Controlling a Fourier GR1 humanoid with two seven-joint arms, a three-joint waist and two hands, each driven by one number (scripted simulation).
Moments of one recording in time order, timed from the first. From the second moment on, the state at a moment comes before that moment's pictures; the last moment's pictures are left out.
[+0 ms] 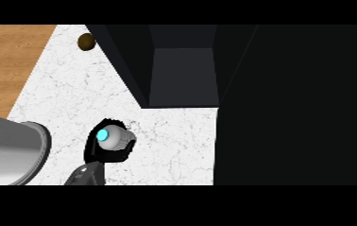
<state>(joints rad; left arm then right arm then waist) -0.37 0.06 0.30 -0.37 0.09 -0.29 -0.93 1.05 -0.17 0.31 -2.48 -0.04 0.22 -0.30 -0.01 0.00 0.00</state>
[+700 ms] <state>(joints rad) -0.36 0.00 0.06 -0.55 0.33 -0.21 -0.81 1.04 -0.17 0.33 -2.48 -0.04 0.22 -0.29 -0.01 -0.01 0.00</state>
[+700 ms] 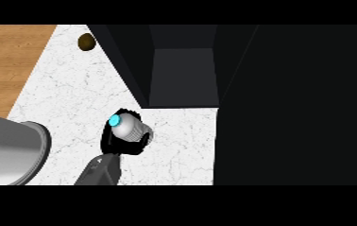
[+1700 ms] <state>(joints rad) -0.64 0.00 -0.37 -0.87 0.50 0.42 -0.44 1.00 -0.17 0.25 -2.47 -0.07 0.23 -0.29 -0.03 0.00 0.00</state>
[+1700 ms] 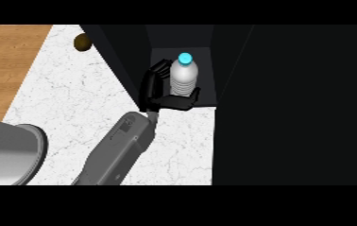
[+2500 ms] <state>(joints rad) -1.01 0.01 -0.36 -0.42 0.50 0.57 -0.39 0.95 -0.16 0.18 -2.46 -0.10 0.27 -0.28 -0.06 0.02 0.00</state>
